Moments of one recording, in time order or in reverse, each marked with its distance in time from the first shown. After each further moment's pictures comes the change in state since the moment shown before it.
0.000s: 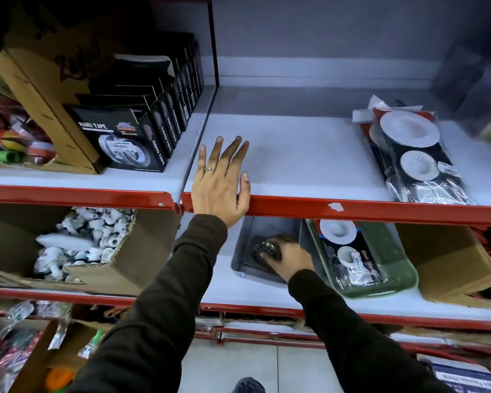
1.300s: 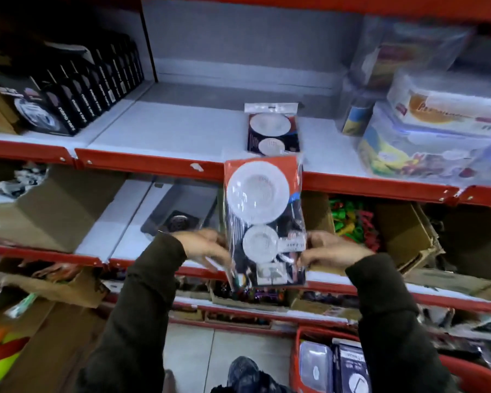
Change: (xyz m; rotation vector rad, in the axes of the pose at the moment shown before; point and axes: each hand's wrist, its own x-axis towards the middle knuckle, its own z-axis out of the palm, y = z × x) left_hand -0.098 0.258 -0.022 -0.990 -1.333 -0.603; right_hand -0.160 0.258 -0.242 0.824 -0.648 -0.006
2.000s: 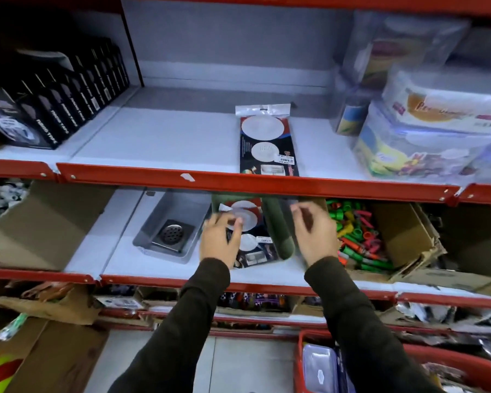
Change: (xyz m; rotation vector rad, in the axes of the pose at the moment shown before) left_hand 0.077 0.005 0.038 0.259 1.064 0.381; right_hand 0.046 -0.010 0.023 -0.405 1.124 -0.341
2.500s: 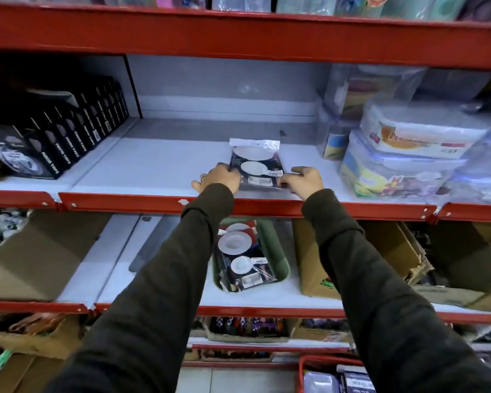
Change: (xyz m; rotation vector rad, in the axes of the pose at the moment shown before) left_hand 0.132 0.112 -0.065 0.079 -0.170 -0.232; right_hand 0.133 -0.071 -0.016 0.350 -0.209 0.383
